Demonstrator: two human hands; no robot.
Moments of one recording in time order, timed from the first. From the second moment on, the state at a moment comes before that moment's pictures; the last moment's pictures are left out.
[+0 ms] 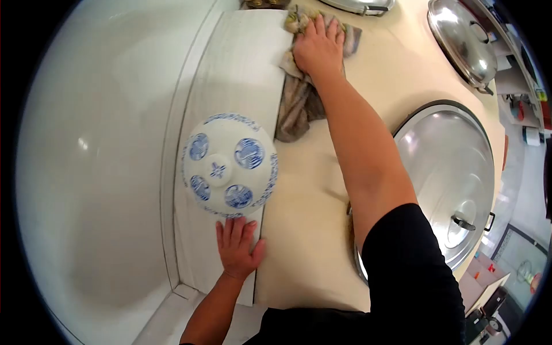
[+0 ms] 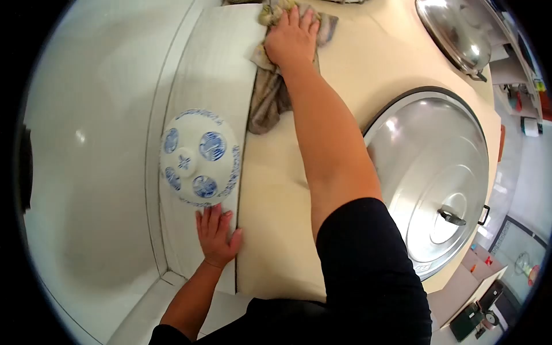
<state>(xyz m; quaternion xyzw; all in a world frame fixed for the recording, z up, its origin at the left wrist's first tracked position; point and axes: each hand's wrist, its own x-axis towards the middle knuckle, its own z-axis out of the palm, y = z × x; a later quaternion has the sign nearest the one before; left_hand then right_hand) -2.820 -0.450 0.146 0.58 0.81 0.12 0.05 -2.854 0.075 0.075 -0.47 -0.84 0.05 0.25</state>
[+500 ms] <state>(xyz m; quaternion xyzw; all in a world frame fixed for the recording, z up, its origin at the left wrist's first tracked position) -2.823 -0.453 0.140 0.60 0.79 0.09 0.07 -2.613 0.245 0.090 -0.74 -0.67 -0.05 0.11</state>
